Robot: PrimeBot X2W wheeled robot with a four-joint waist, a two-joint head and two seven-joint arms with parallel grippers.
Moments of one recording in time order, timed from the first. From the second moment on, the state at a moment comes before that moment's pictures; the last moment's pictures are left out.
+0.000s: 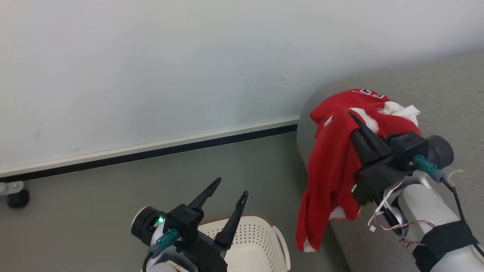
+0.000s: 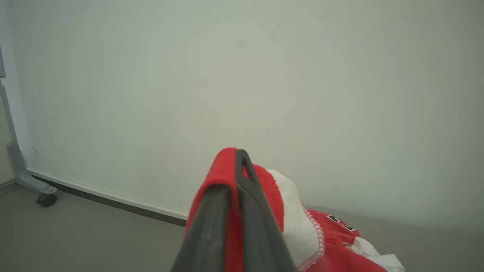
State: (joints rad) left arm -0.27 0.15 -0.56 0.23 -0.36 -0.07 -0.14; right arm -0.59 -0.28 0.50 0.49 0.29 0.07 -0.25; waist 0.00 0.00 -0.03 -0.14
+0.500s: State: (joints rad) left arm -0.26 0.13 -0.59 0.22 -0.35 -0.07 -0.14; right arm -0.55 -0.29 0.49 0.40 0.30 0.05 -0.25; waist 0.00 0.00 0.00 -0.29
